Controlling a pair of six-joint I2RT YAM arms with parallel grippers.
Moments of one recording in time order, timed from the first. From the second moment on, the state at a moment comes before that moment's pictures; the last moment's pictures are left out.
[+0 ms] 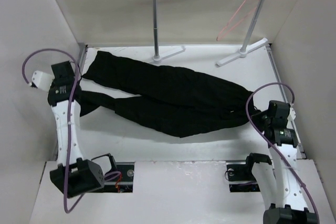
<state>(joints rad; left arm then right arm) 0.33 1.10 1.17 -0.84 -0.44 -0.96 -0.16 0.60 0.58 -0.75 0.09 0.96</state>
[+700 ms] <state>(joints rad) 0.15 2.22 2.28 -0.70 -0.43 -0.83 -0.25 1.45 1.10 -0.54 0.01 0.92</state>
